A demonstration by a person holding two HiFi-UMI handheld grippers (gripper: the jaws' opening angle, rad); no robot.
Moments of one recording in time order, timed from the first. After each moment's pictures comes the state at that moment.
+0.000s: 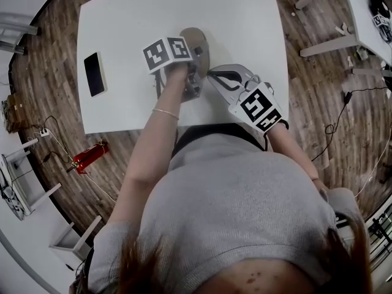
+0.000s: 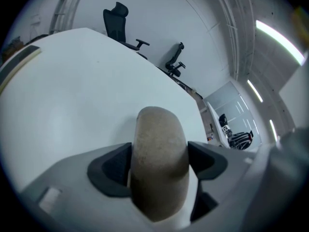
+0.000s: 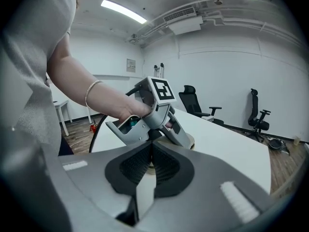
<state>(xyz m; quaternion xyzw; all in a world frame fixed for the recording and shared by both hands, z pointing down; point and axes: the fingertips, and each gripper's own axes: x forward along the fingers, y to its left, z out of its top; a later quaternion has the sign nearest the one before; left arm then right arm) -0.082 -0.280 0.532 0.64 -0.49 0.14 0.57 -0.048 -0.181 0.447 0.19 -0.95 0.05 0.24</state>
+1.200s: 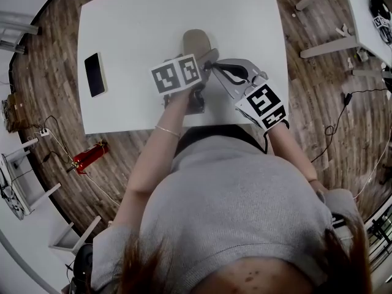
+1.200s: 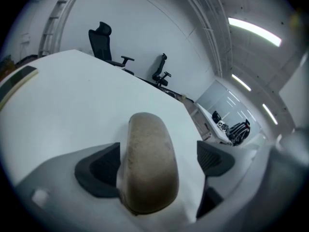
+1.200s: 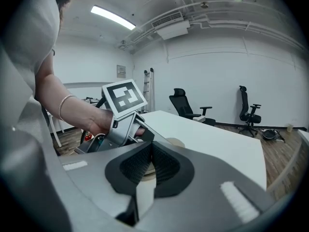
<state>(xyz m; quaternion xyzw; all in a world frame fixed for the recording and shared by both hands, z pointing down) -0.068 -0.265 0.510 0.71 -0.50 0.13 0.47 -0.036 -0.204 0.436 0.24 -0.95 0.08 0.20</state>
